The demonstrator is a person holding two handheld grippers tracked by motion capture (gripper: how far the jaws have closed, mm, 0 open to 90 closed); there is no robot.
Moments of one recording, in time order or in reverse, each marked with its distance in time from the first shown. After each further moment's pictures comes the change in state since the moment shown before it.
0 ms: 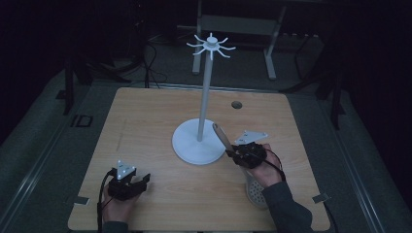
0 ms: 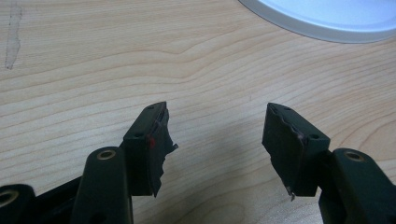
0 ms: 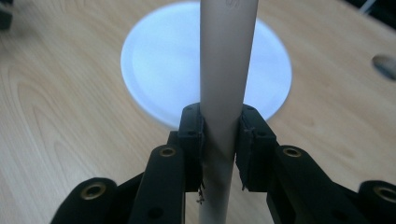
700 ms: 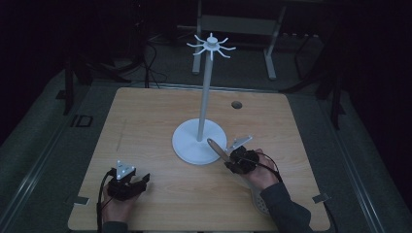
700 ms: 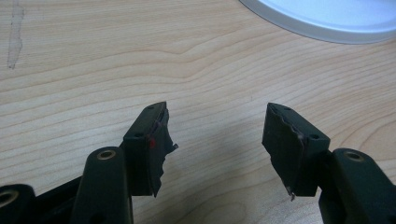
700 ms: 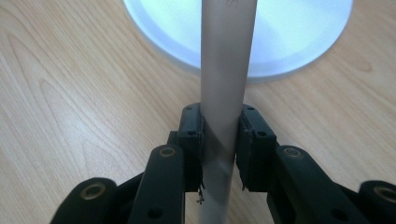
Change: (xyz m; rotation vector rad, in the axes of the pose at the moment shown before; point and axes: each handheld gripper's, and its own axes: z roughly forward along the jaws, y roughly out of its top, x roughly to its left) left arm 0.000 0.000 0.000 0.001 -0.001 -0.003; right arm 0.009 -0.015 0.032 0.268 0.048 -0.028
